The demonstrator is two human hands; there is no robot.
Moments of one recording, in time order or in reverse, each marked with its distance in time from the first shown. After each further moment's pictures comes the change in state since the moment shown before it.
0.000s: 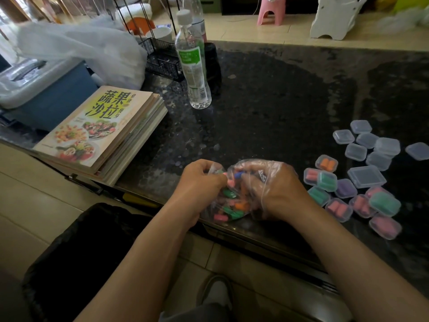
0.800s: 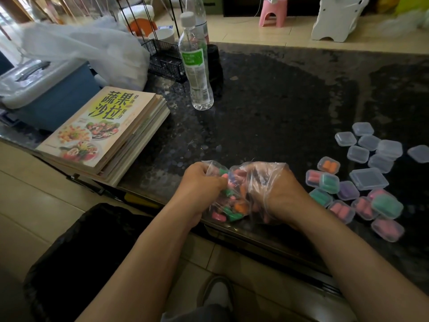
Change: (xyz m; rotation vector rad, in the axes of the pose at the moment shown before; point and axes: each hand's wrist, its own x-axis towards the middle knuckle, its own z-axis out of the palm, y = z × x) left_hand -0.003 0.000 -0.003 0.004 -0.006 -0.016; right_hand 0.000 0.007 -0.002 -0.142 -0.082 -0.223
